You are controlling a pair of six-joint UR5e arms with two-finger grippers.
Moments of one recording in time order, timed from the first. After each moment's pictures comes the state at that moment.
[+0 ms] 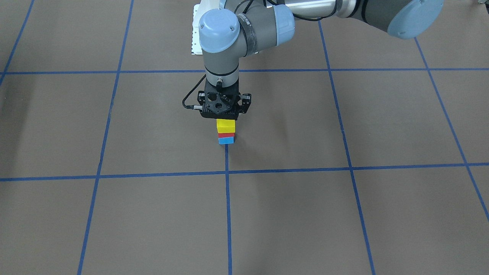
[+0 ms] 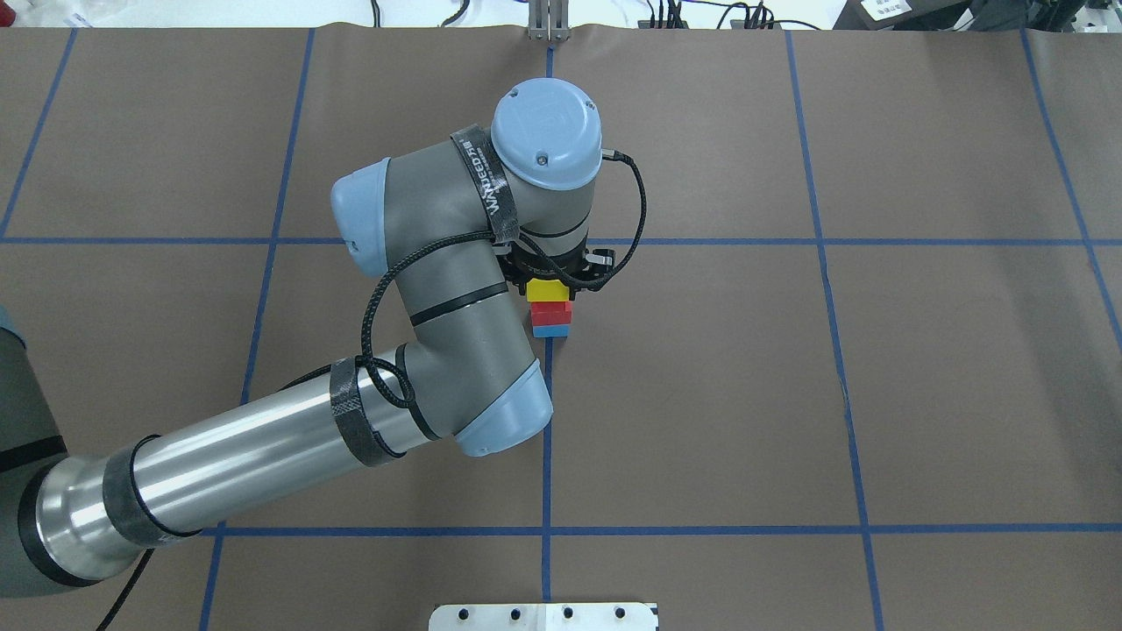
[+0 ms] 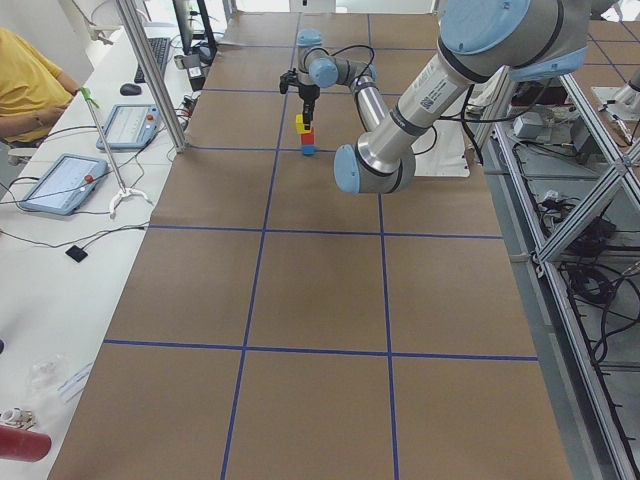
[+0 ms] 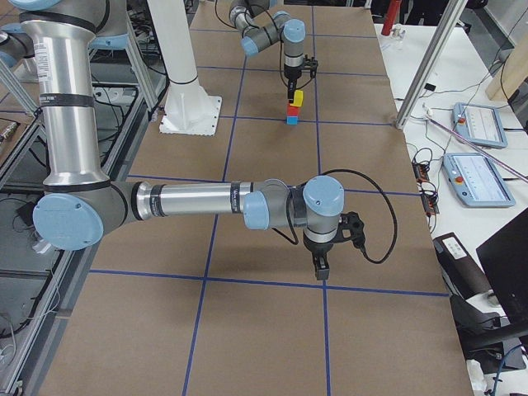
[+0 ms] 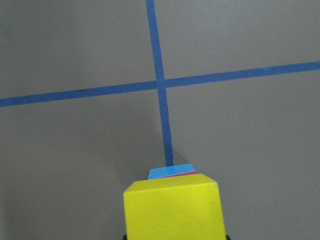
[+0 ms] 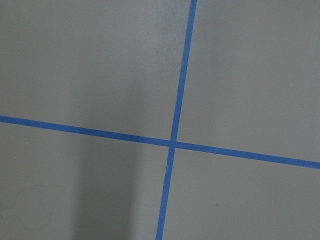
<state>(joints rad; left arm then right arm) -0.55 -2.56 -1.47 -1.42 -1.90 -1.08 1.58 -1.52 1.61 -1.52 2.33 -0.06</state>
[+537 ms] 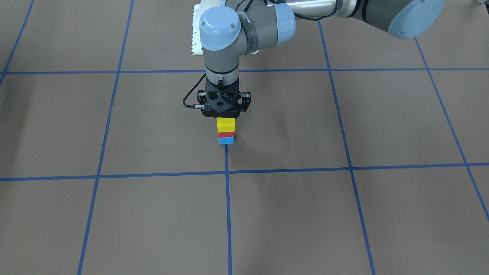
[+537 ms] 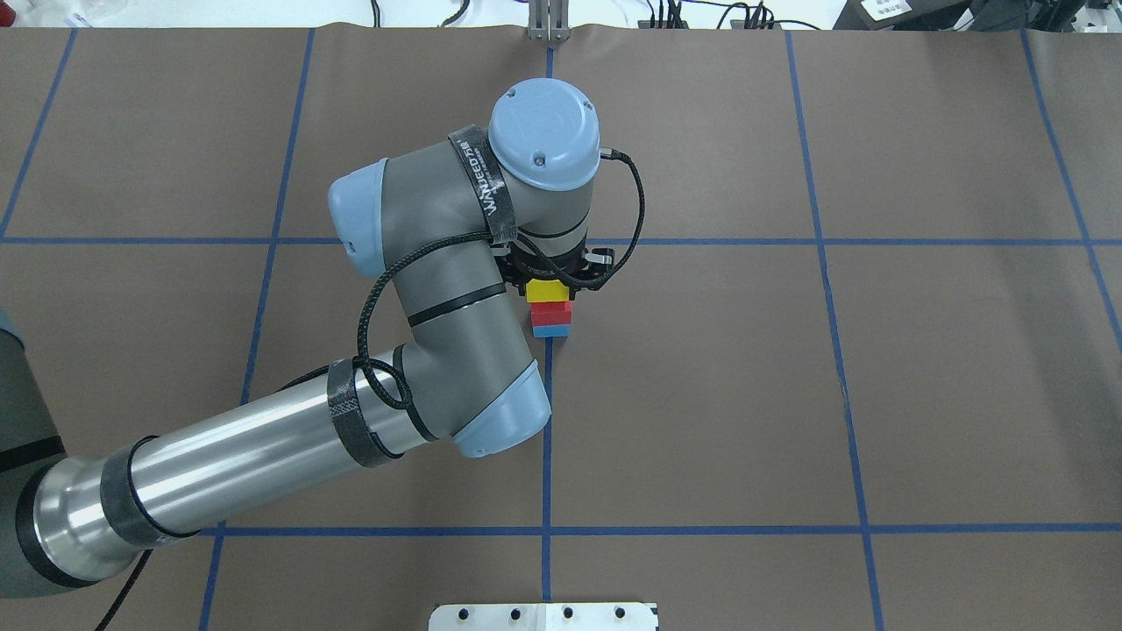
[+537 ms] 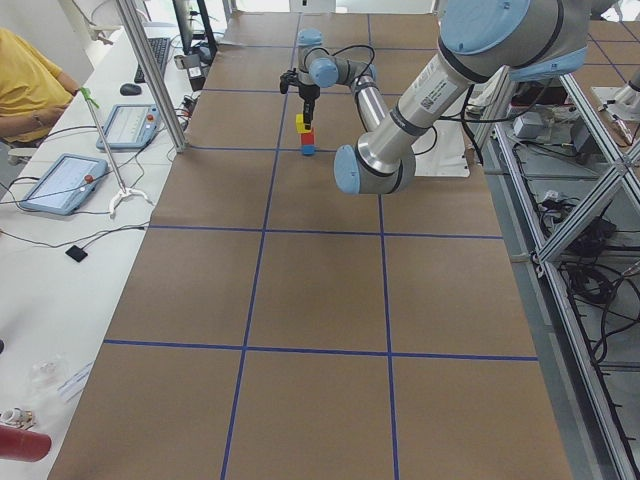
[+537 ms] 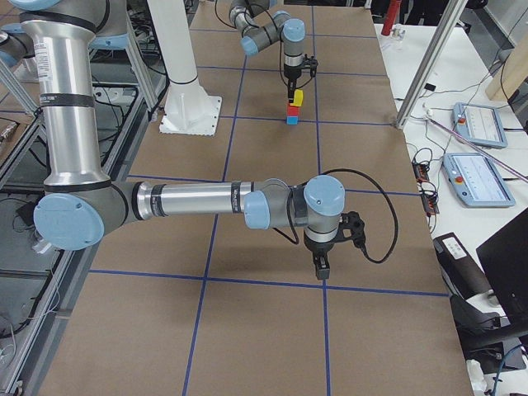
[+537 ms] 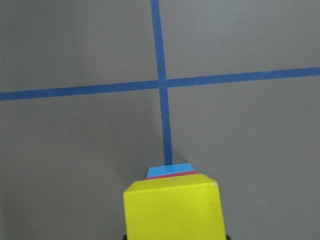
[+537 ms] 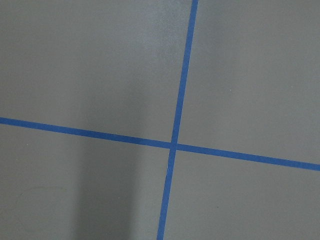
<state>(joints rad) -0.55 -2.56 -1.48 -1.42 -1.90 -1.10 1.58 -1.52 1.60 -1.53 2.33 -0.06</state>
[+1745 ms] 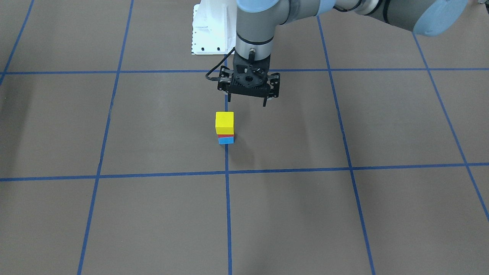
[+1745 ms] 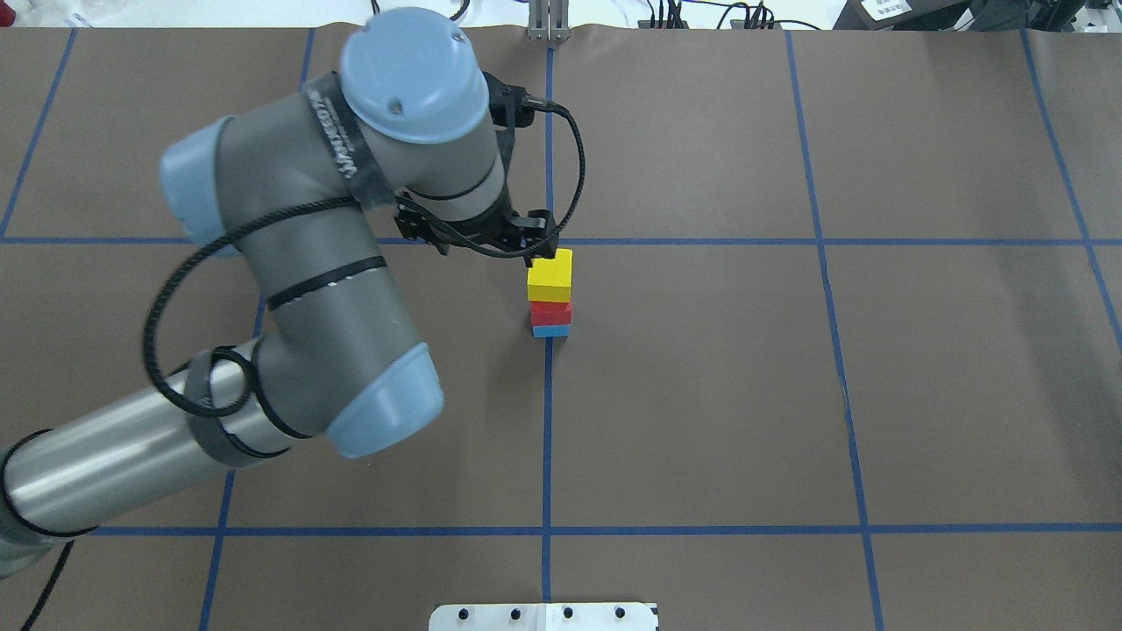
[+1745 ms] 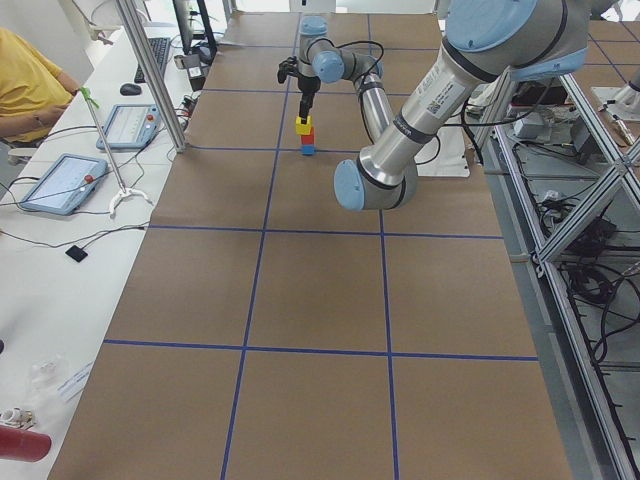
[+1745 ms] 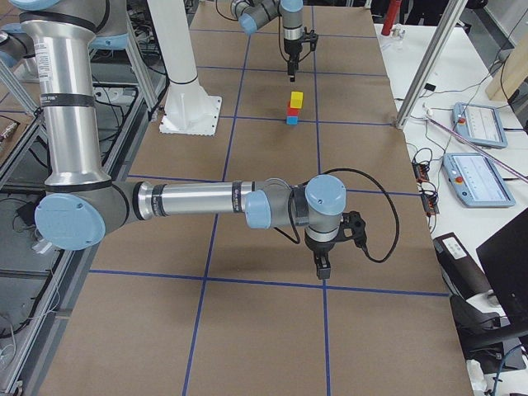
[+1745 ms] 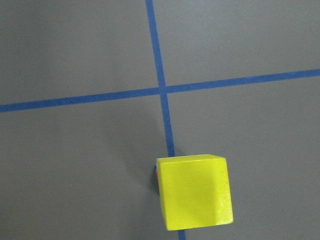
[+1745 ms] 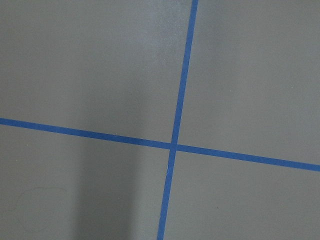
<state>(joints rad) -0.67 -2.40 -1.81 -1.29 -1.91 -0.92 1.58 -1.51 1.60 -1.53 2.33 -0.05</state>
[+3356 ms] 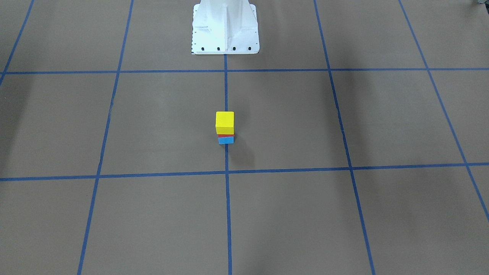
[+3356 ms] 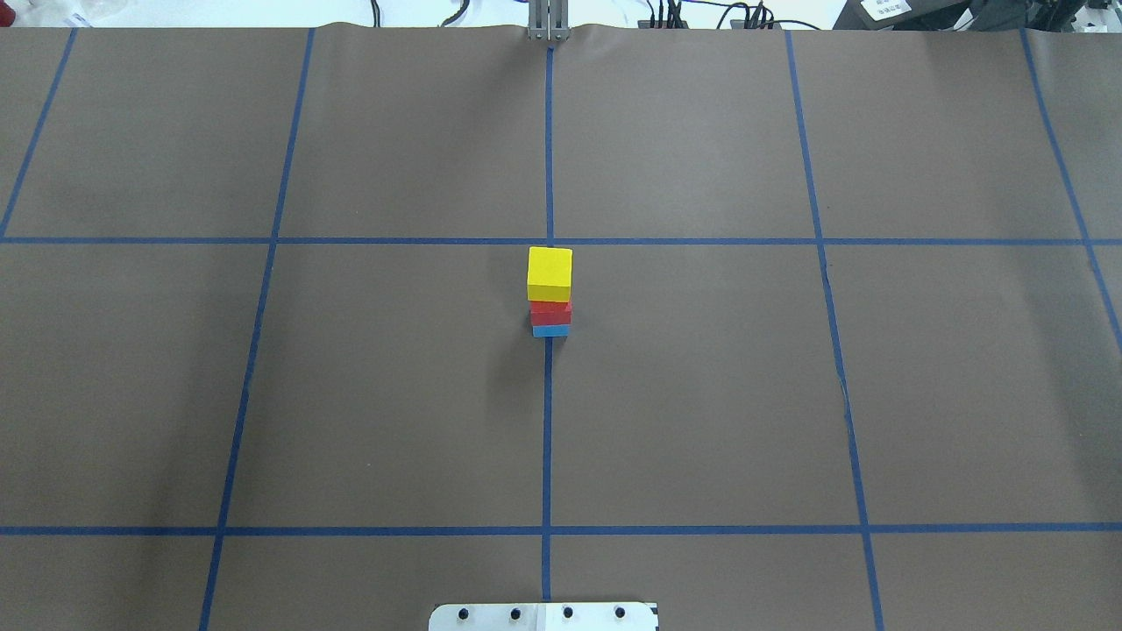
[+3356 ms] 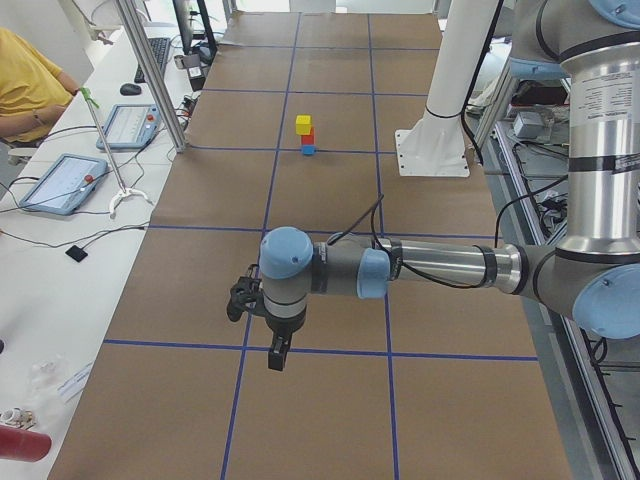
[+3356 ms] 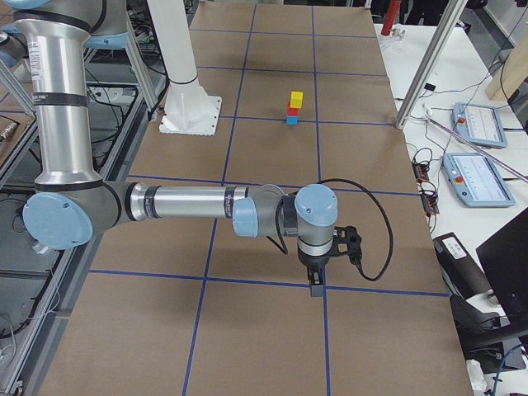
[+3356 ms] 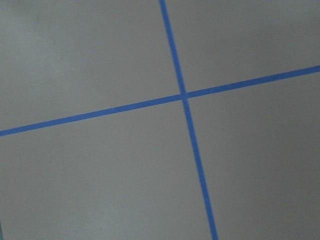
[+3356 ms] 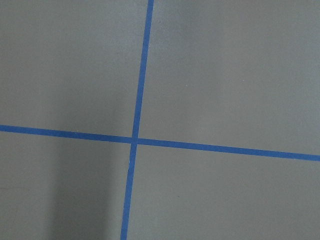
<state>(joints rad) -1.65 -1.44 -1.72 -1.63 -2.25 0.16 1.64 -1.55 1.60 -1.53 2.27 -0.06</state>
